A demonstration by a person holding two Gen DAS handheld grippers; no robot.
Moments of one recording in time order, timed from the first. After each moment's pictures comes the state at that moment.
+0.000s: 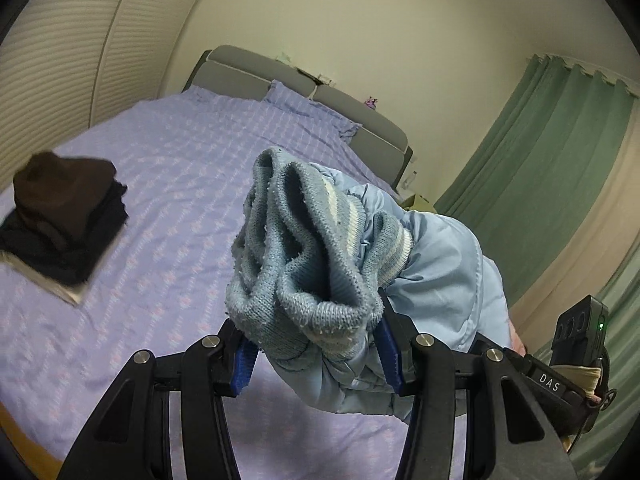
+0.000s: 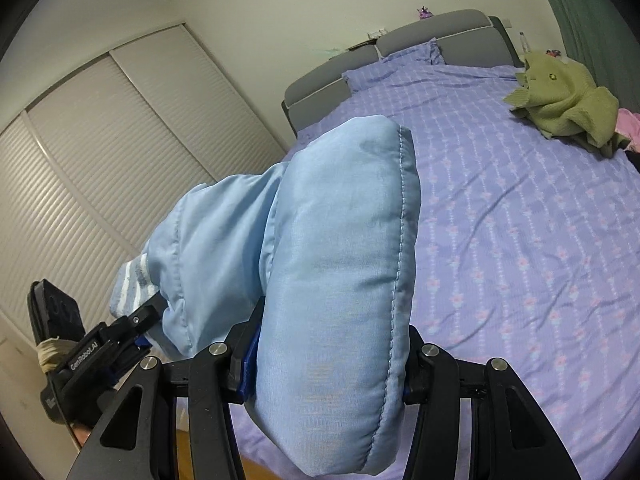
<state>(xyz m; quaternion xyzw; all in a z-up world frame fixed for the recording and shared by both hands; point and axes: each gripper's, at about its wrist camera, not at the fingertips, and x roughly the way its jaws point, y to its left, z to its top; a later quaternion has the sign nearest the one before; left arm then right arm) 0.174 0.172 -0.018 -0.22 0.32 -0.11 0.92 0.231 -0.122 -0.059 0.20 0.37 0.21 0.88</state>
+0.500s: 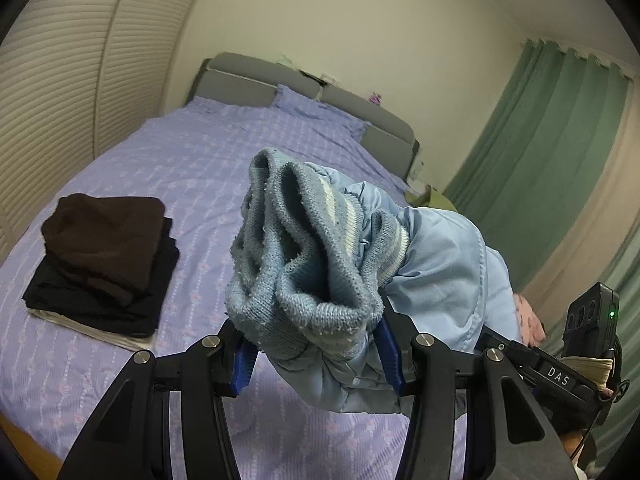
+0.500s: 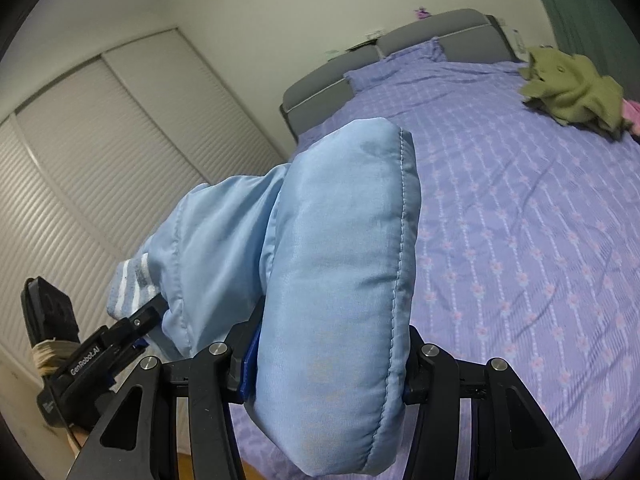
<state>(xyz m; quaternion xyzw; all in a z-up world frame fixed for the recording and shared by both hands) 0.187 0.310 -0.005 -0.18 0.32 -0.11 0.92 0.228 0.023 -0.062 0.21 0.36 0.19 0.89</state>
